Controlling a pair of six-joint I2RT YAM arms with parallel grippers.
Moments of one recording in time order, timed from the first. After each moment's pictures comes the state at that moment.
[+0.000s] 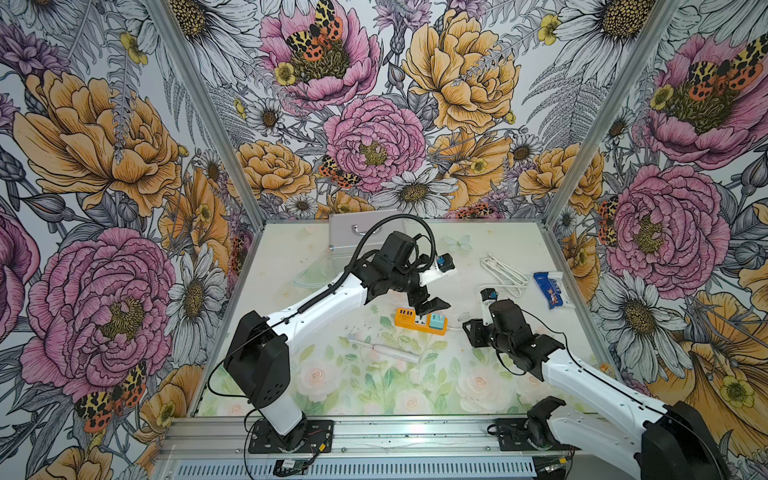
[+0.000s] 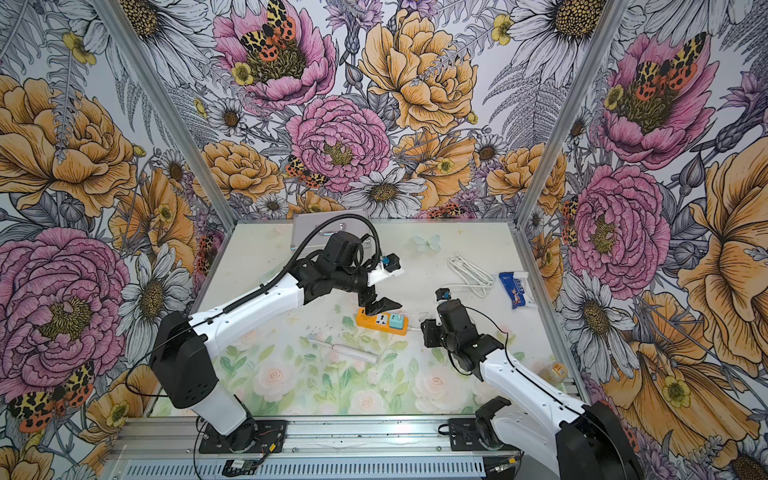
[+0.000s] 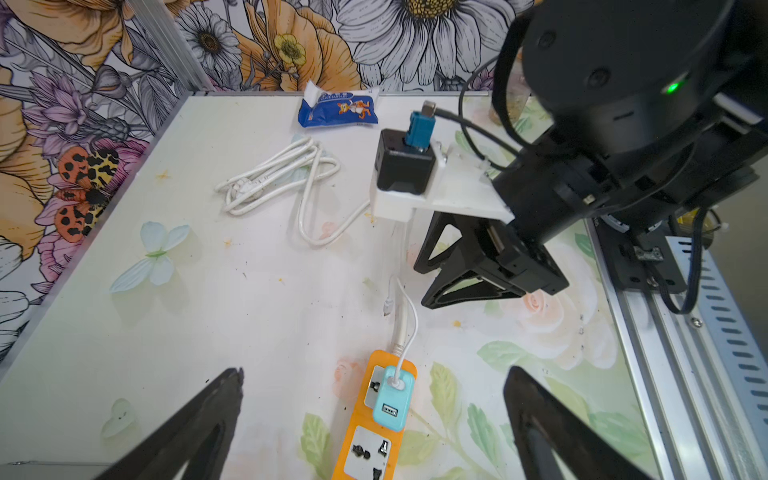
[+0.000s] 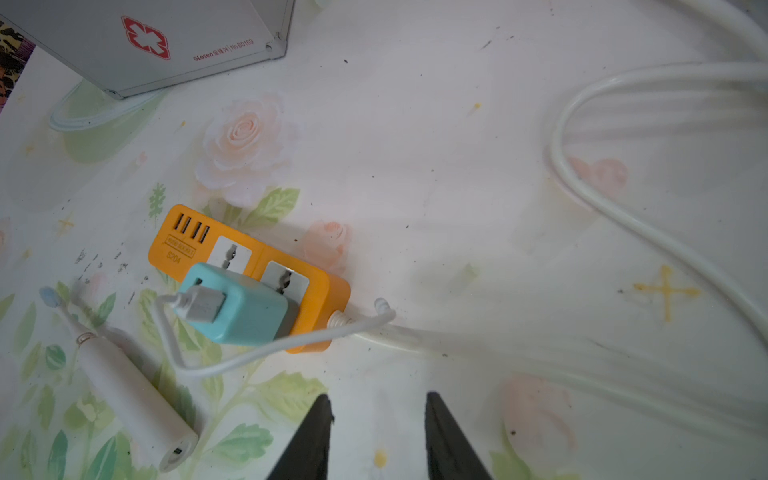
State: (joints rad) left arm -0.74 1.61 1.37 -0.43 0.53 0.47; right arm 0.48 1.02 0.45 -0.23 -0.03 0.41
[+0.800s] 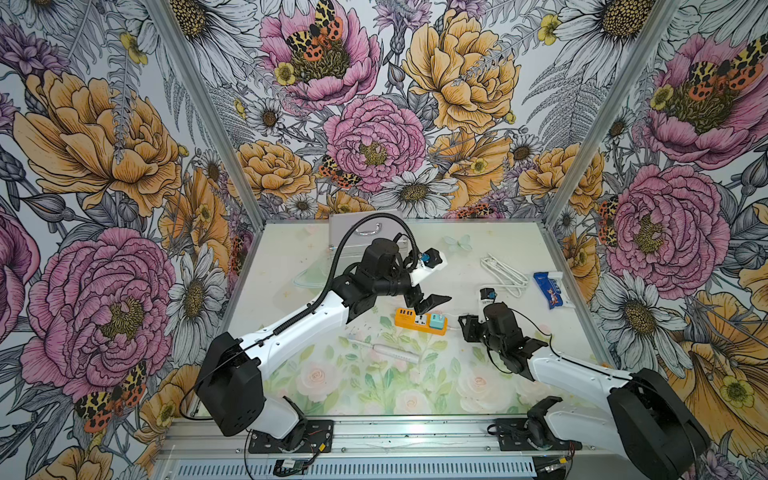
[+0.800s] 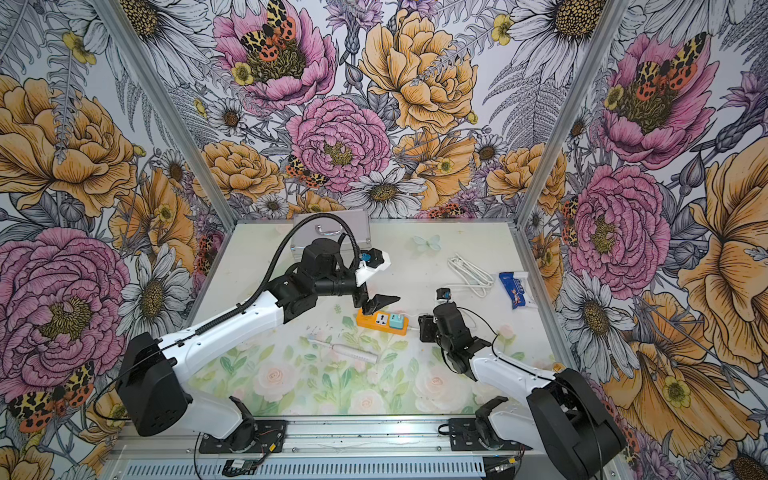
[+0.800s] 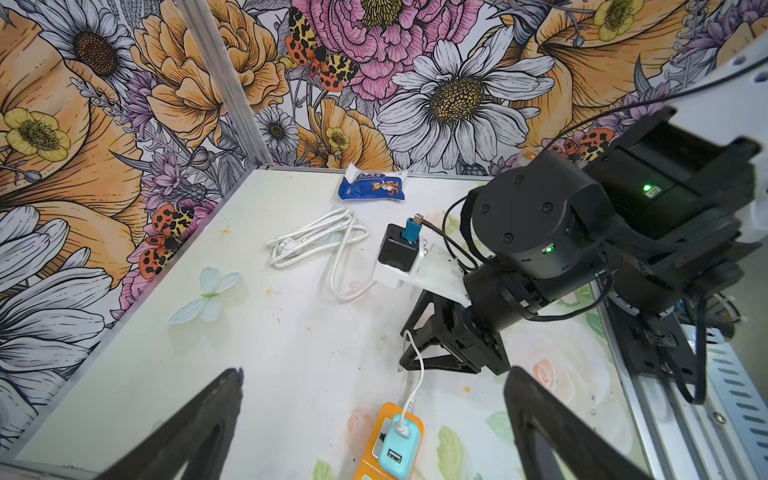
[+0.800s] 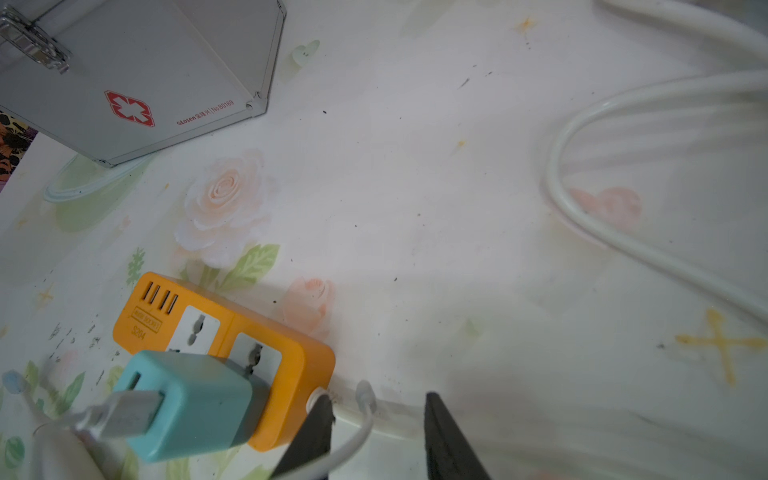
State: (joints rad) left arm -0.74 1.47 1.19 -0.15 0.51 0.33; right arm 0.48 1.20 0.36 0.15 0.03 0.49
